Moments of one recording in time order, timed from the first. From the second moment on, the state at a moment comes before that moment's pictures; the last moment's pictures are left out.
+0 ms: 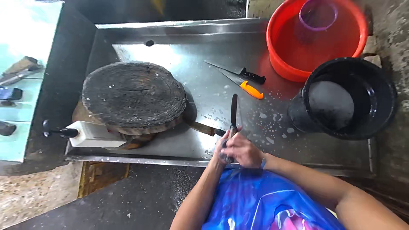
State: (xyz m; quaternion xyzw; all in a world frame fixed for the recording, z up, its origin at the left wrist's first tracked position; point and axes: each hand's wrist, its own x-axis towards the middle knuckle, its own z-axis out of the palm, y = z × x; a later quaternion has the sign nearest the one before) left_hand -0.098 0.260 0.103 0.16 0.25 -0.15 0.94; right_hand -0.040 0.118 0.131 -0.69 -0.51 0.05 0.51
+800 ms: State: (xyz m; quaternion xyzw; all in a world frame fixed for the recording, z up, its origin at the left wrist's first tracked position) left_hand -0.104 0.272 0.102 0.19 0.32 -0.14 0.92; right_hand 0.004 0.137 0.116 -0.74 -0.48 0.02 0.48
